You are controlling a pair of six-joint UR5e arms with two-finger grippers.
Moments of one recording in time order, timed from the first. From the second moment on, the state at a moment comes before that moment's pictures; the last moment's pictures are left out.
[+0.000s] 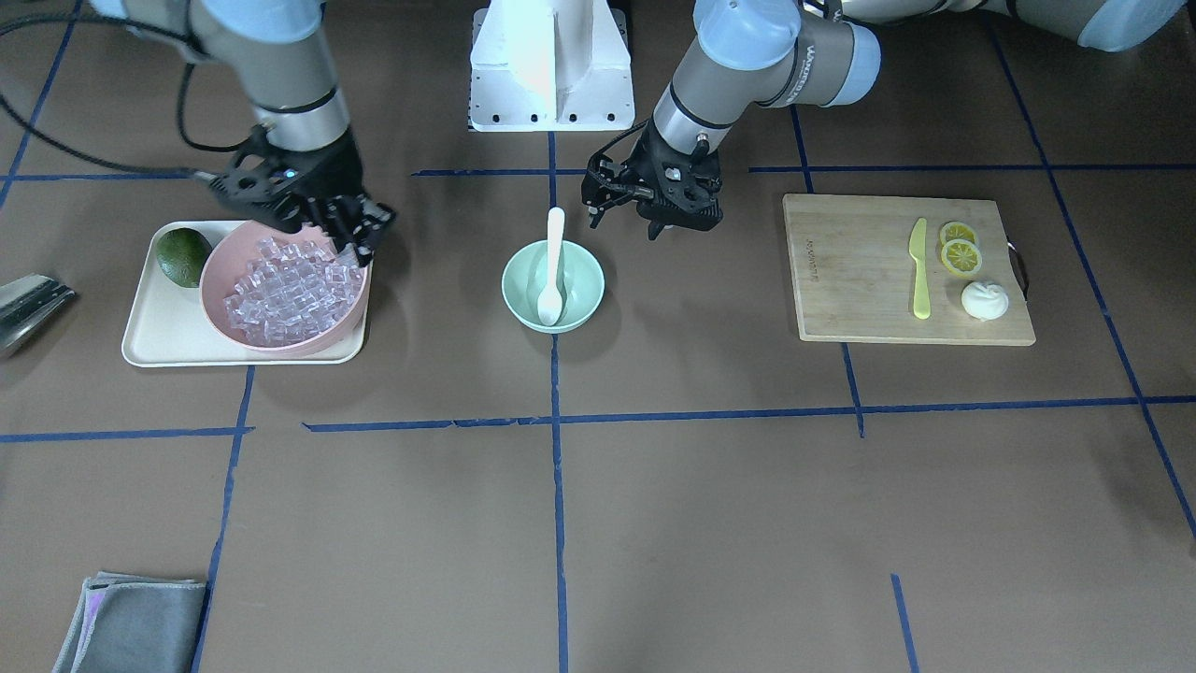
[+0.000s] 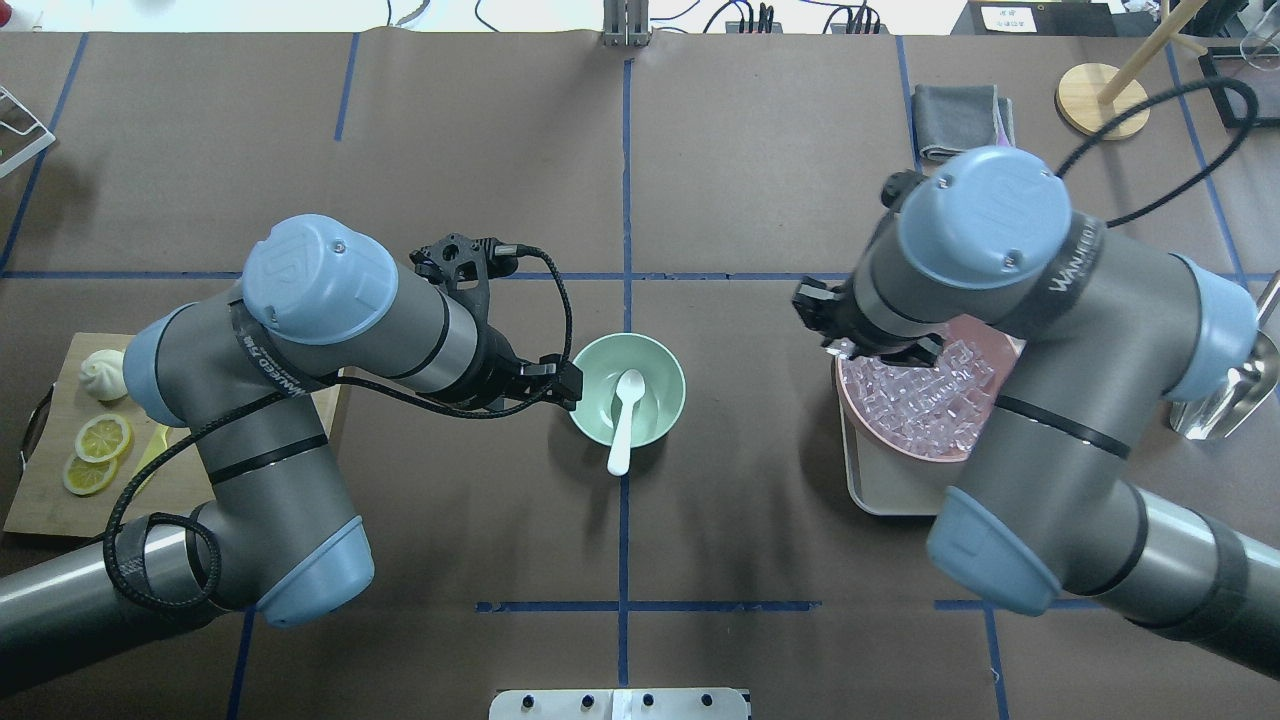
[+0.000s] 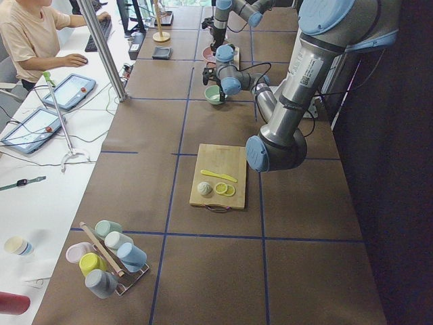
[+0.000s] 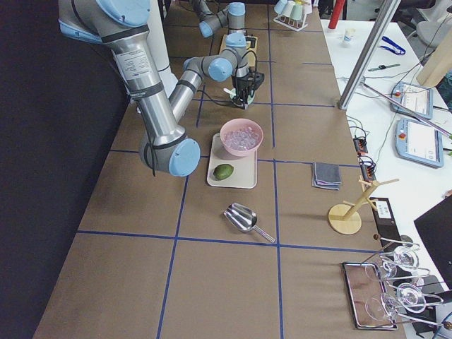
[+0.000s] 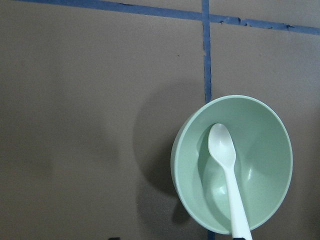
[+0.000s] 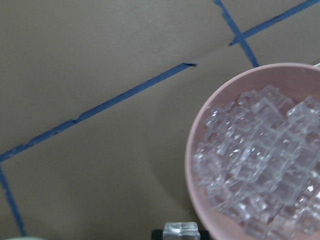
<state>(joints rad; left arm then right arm) -0.54 -2.10 -1.84 -1.86 -1.99 -1.28 0.60 -1.07 2.02 -1.78 1.82 1.61</state>
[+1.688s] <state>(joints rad) -0.89 -1.53 -2.11 -1.85 -2.18 -0.83 0.69 -1.11 2.00 -1.50 2.02 1.63</state>
